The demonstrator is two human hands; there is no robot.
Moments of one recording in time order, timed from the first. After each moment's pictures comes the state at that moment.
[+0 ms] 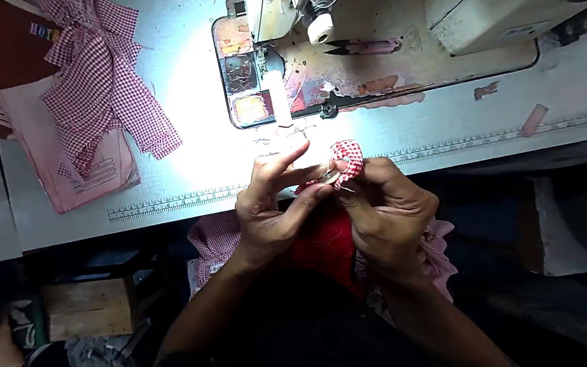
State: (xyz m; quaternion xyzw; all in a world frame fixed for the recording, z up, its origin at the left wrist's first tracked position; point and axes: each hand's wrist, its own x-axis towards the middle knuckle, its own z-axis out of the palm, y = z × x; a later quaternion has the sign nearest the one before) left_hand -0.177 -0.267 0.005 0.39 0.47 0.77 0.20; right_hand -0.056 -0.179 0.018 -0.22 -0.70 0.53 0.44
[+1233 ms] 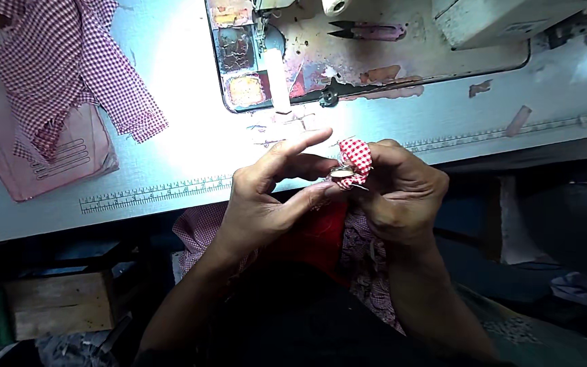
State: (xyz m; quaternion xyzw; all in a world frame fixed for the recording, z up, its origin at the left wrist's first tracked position) left_hand -0.198 -0.269 0.014 0.45 0.47 0.70 0.31; right_hand -0.040 -0.144 0.016 -0.13 -0.75 0.56 0.34
